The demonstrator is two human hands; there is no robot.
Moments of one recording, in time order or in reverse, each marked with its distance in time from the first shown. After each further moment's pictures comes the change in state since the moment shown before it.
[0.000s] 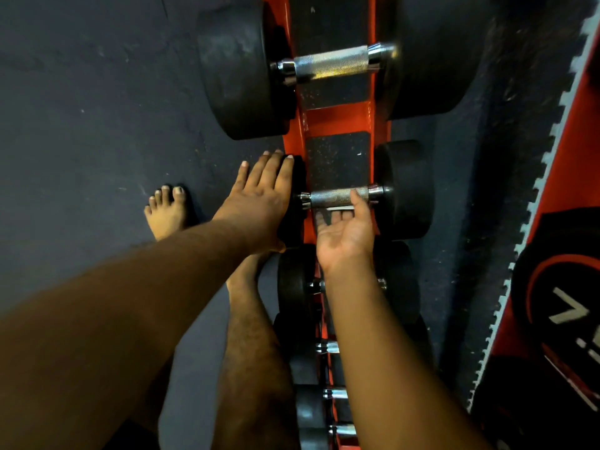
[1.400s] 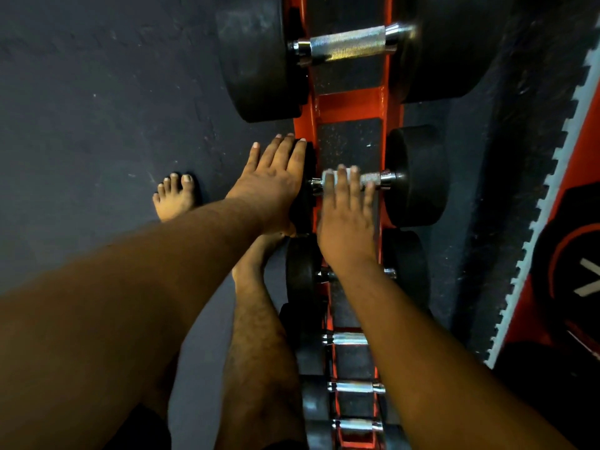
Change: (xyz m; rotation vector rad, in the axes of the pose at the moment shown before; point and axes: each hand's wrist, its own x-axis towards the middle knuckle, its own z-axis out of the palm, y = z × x) left_hand 0.001 0.000 0.000 0.003 -0.008 0.009; right_hand 0.017 0.012 -0.053 -2.446 -0.168 -1.368
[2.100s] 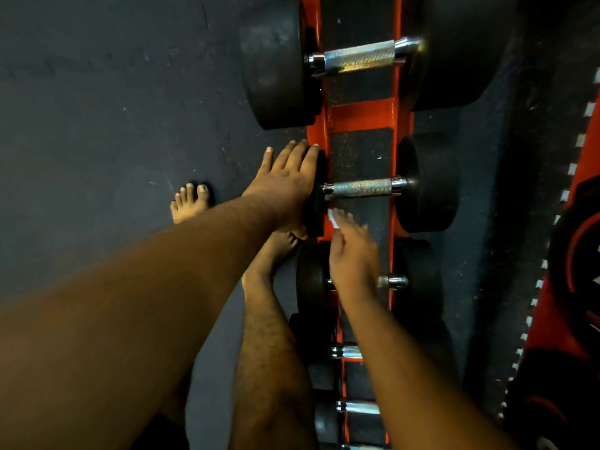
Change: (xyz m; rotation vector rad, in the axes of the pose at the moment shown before) left_hand -0.001 0.002 -0.001 0.001 0.021 -0.027; right_hand -0.037 -0.013 0.023 0.784 0.144 0.272
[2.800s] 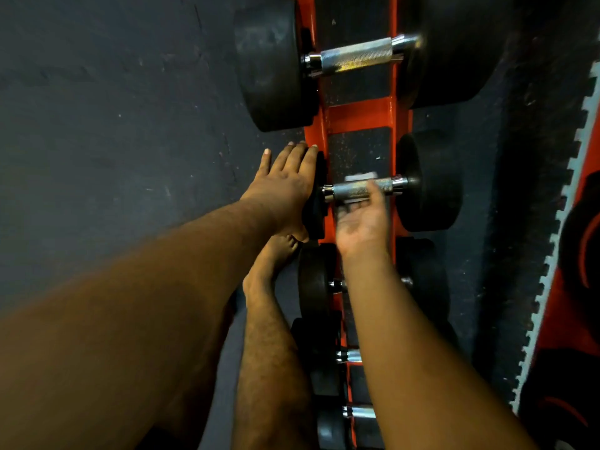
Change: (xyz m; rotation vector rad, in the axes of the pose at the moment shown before) left_hand 0.003 -0.002 0.004 0.003 0.010 0.015; right_hand 0.070 -0.035 -0.009 1.627 0.208 0.871
